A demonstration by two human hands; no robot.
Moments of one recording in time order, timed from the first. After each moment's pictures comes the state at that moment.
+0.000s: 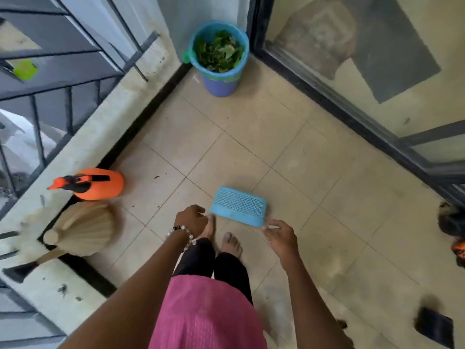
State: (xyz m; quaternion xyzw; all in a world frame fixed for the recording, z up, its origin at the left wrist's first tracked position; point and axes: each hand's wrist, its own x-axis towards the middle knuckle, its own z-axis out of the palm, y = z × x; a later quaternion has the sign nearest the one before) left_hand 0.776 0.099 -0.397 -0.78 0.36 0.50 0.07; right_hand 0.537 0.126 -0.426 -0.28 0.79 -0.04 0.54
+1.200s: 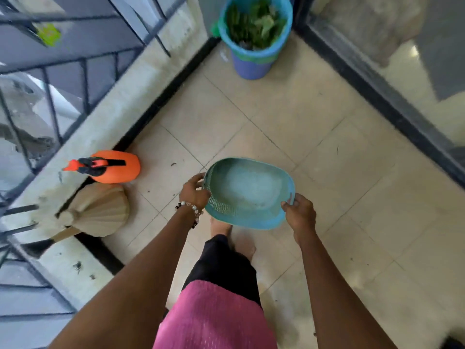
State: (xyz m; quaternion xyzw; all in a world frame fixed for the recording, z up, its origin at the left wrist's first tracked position) left_hand 0.832 0.049 -0.456 -0.83 0.11 0.52 -0.20; right_hand 0.578 0.031 -0.463 -0.35 0.80 -0.05 0.49
